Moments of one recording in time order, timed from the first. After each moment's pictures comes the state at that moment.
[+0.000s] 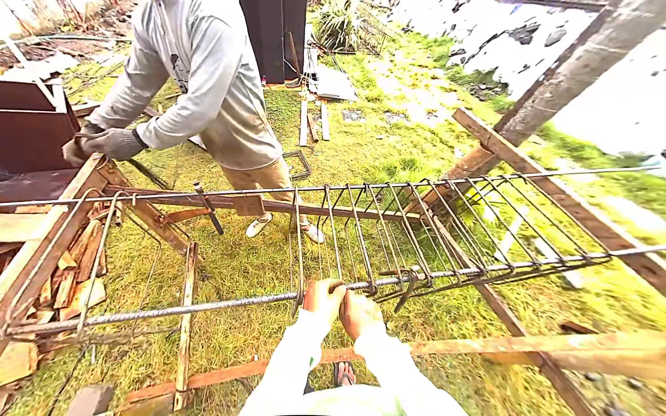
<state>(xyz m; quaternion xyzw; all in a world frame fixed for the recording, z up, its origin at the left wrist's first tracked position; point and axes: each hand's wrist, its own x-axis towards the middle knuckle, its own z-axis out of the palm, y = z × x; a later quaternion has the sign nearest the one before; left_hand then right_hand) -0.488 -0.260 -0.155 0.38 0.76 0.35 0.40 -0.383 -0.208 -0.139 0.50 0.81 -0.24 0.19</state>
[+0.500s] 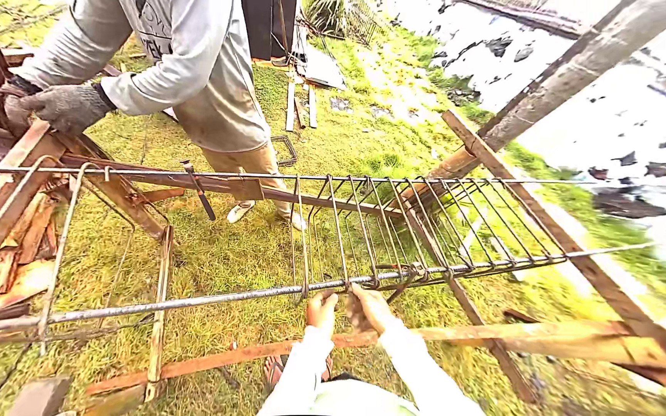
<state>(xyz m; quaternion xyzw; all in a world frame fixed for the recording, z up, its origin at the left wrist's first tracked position) -0.457 -0.283 -0.223 0.06 0.64 0.58 0.51 -0.363 -0.194 -0.154 0.60 0.56 -0.56 0.01</state>
